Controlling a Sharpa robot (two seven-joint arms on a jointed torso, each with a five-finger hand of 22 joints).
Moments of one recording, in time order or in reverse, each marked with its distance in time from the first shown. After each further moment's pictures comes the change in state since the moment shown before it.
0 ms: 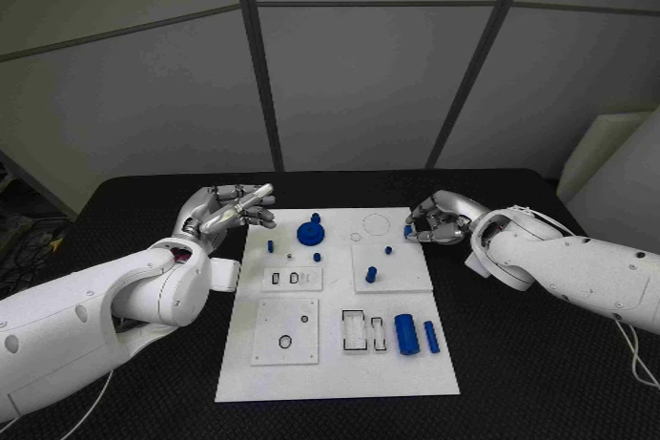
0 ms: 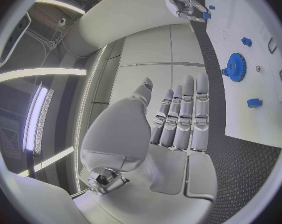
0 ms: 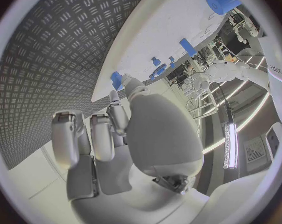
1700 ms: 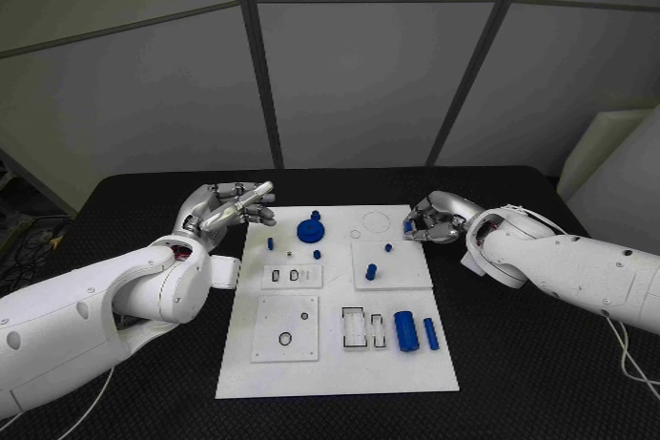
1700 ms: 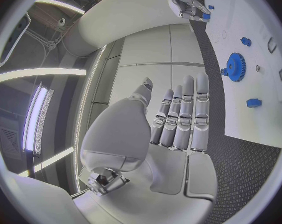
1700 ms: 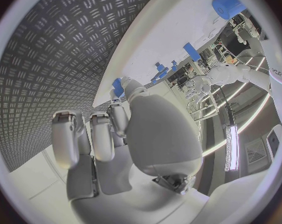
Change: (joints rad) left arm -0.002 0.003 0.000 -0.005 0.000 0.001 -0.002; left_hand 0.000 0.000 0.000 0.000 0.000 0.002 0.002 0.000 0.000 0.000 0.000 0.000 0.000 0.000 0.000 0.004 0.001 0.000 -0.007 0.001 0.000 0.002; right arm -0.008 0.033 0.000 -0.040 -0.013 0.009 0.000; right_hand -0.010 0.018 0.003 -0.003 -0.005 0.036 -0.004 0.009 -0.001 0.015 -0.007 0.015 0.017 0.000 0.000 0.006 0.000 0.000 0.000 0.000 0.000 0.000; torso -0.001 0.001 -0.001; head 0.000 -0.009
